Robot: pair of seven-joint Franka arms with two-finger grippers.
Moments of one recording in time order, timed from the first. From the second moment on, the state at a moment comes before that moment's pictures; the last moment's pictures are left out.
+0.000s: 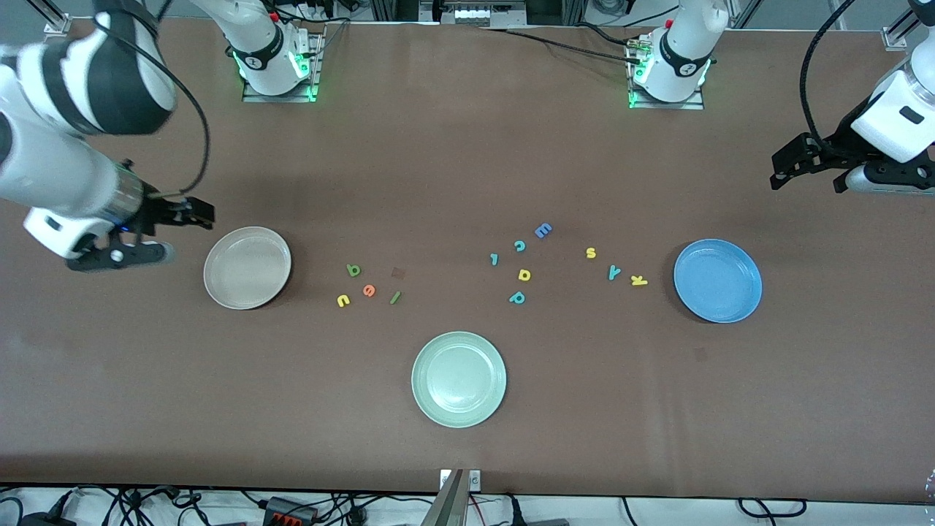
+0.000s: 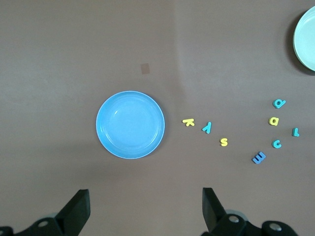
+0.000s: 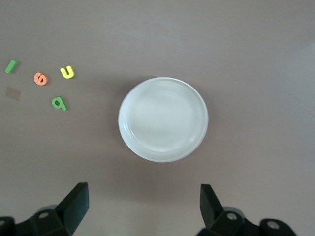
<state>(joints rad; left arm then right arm) -0.02 -0.09 -0.02 -1.76 -0.02 1.71 0.00 0.14 0.24 0.01 -1.66 -0.06 1.73 -0.01</state>
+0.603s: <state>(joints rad) -0.02 -0.09 -0.02 -1.76 -0.02 1.68 0.00 0.26 0.38 0.01 -1.68 0.04 1.85 0.10</state>
